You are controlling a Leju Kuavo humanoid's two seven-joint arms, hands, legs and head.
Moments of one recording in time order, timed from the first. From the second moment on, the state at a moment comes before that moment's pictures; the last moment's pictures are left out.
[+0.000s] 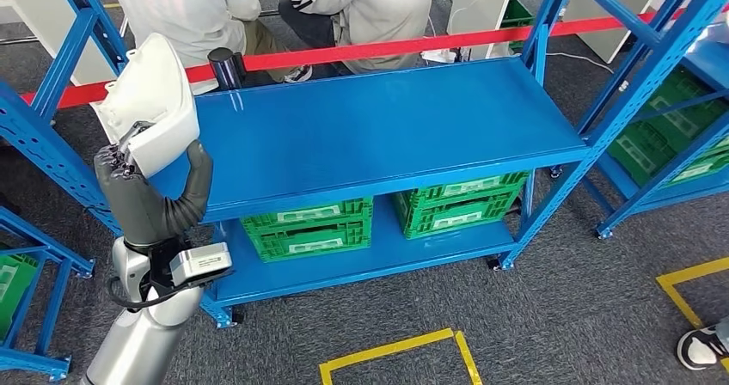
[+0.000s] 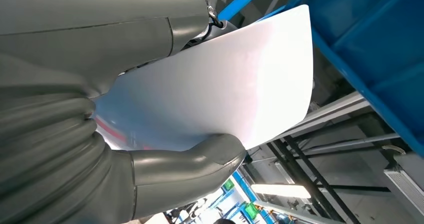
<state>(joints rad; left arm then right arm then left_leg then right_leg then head) -0.43 0.00 -0.50 -1.52 -0.67 0.70 -0.55 -0.06 0.11 -1.06 -0.17 0.83 -0.05 0.08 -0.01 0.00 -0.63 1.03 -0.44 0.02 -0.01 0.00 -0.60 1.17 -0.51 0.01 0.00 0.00</state>
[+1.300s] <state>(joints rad) -0.40 -0.02 -0.37 -1.52 -0.71 0.70 -0.65 -0.07 0.11 -1.06 -0.18 0.87 -0.04 0.07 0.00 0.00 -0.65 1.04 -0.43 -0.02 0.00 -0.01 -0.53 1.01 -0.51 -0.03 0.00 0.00</state>
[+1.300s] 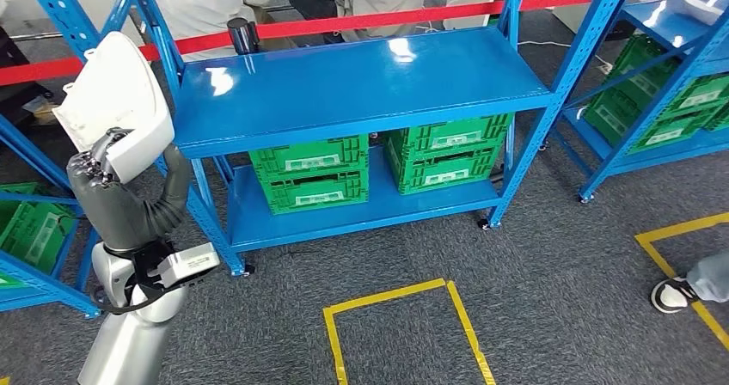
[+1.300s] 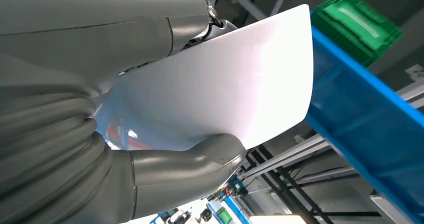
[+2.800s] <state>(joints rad) -0.33 -0.03 -0.32 -1.51 -0.76 0.70 -0.69 -0.07 0.12 -1.09 -0.17 0.86 -0.03 0.05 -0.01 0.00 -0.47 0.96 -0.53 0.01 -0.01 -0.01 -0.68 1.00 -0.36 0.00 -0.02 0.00</state>
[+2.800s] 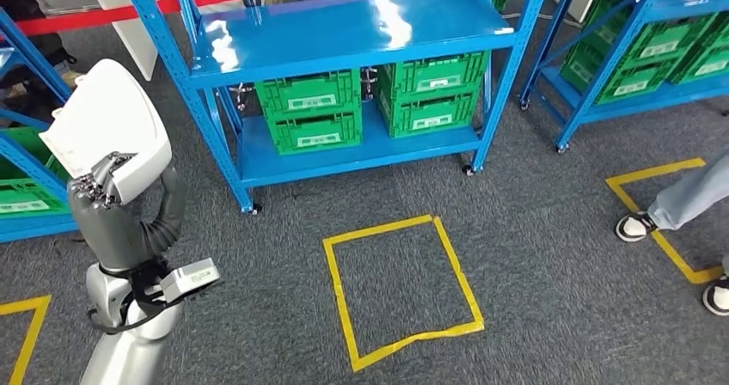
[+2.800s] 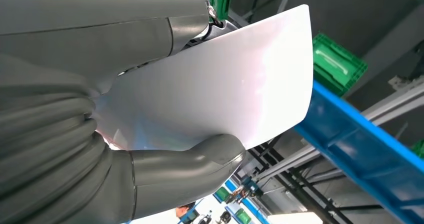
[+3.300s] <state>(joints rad) -0.31 -0.06 -0.29 -1.54 -0.82 0.70 -0.70 -0.07 0.11 -1.08 -0.17 0.88 -0.01 0.01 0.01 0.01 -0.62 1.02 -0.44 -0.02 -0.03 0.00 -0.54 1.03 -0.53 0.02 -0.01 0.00</state>
